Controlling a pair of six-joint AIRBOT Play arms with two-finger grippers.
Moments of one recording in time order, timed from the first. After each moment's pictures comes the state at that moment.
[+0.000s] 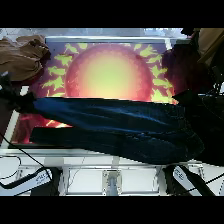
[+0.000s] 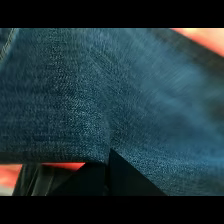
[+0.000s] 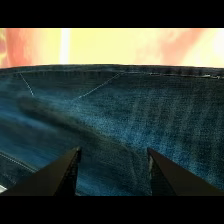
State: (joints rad) left arm 0.35 -1.24 1.16 1.49 -1.27 -1.56; right arm -0.50 -0.98 0.97 -0.74 1.34 1.08
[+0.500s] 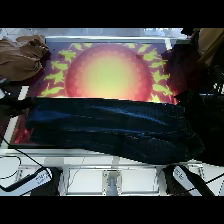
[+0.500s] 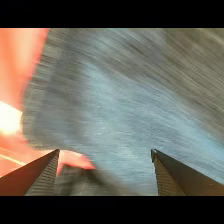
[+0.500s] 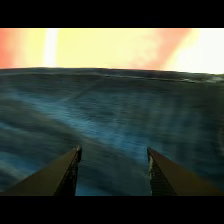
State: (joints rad) left arm 0.42 -1.17 1.06 1.59 -1.13 -1.62; right arm -0.52 -0.98 0.99 -0.82 1.32 1.07
